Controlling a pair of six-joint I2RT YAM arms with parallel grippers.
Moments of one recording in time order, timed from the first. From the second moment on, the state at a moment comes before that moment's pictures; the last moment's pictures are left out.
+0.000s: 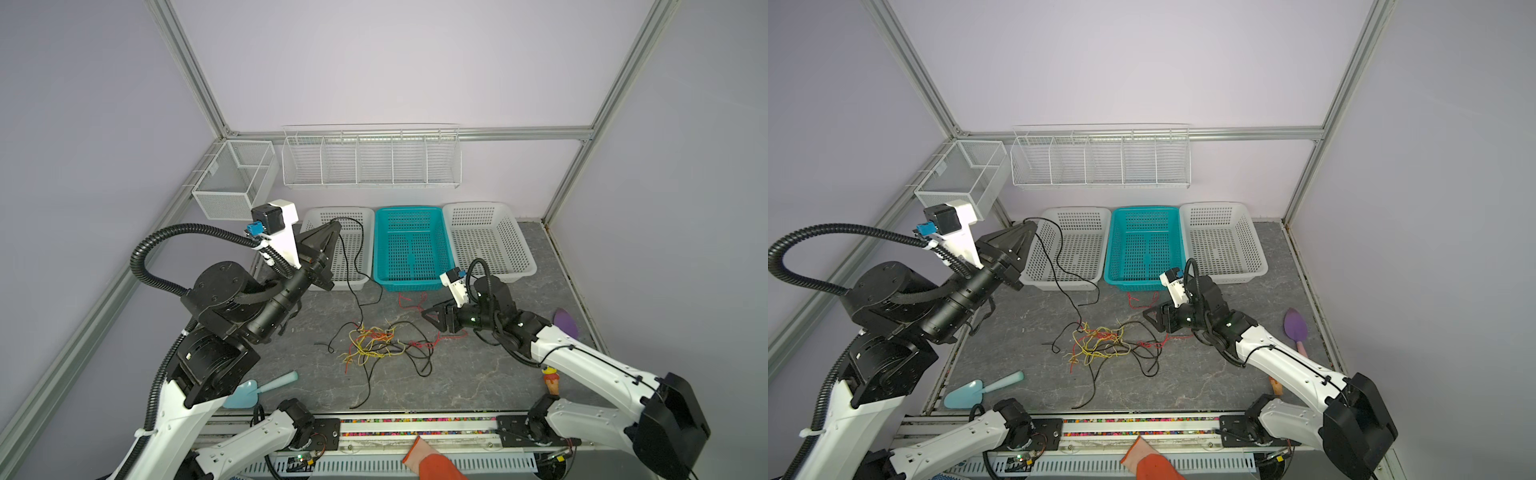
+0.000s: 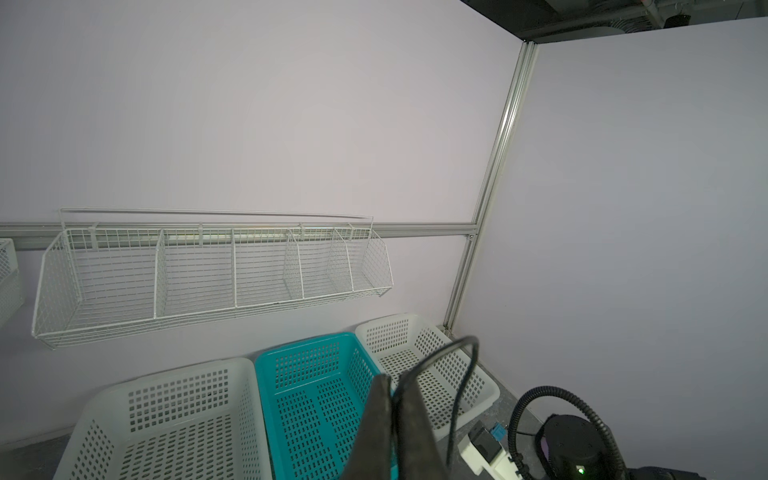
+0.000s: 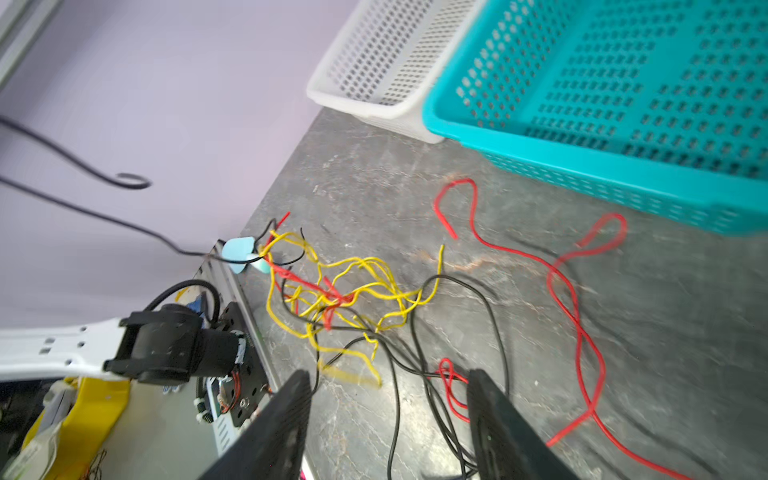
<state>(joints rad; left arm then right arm) -0.76 0.87 1.47 -0.43 -0.14 -0.17 0.70 1.17 0.76 -0.11 -0.43 0.44</state>
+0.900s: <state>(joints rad) -0.76 0.85 1.43 -0.40 -0.11 -0.26 1.02 1.70 1.01 0.12 -0.21 0.30</state>
